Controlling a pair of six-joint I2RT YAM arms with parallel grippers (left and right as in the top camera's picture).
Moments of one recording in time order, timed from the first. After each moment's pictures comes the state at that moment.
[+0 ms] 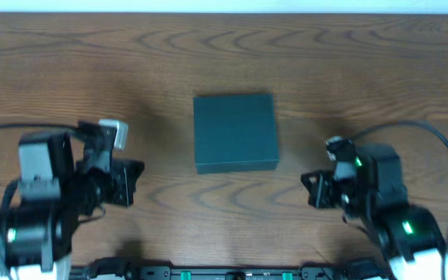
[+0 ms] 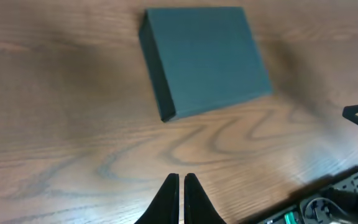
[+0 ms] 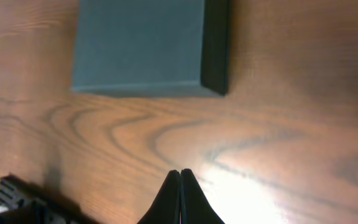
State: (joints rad) left arm 0.06 0.86 1.18 -1.28 0.52 0.06; right arm 0.22 0.75 0.74 -0.89 -0.38 0.38
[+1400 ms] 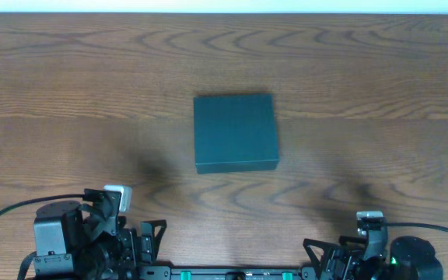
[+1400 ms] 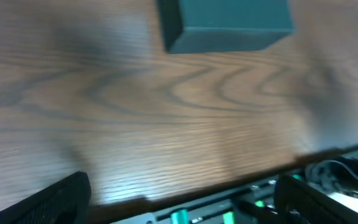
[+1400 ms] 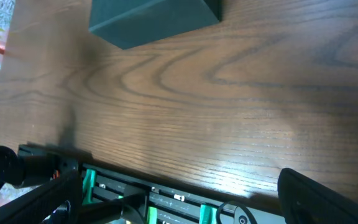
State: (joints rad) left arm 0.06 0.50 0.92 -1.45 0.45 -0.02; right arm 0.24 0.18 0.73 -1.37 -0.37 0.47
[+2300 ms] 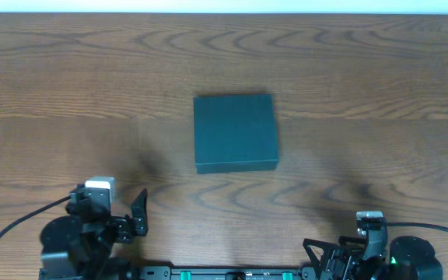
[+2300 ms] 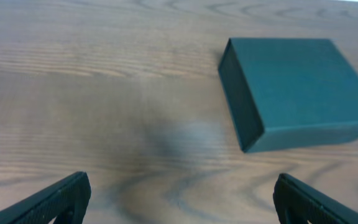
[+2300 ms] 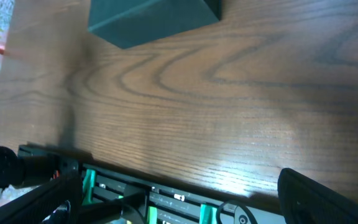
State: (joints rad) left arm 0.06 0.20 0.59 -0.95 0.22 -0.02; right arm 0.24 0.18 0.73 -1.37 -0.37 0.47
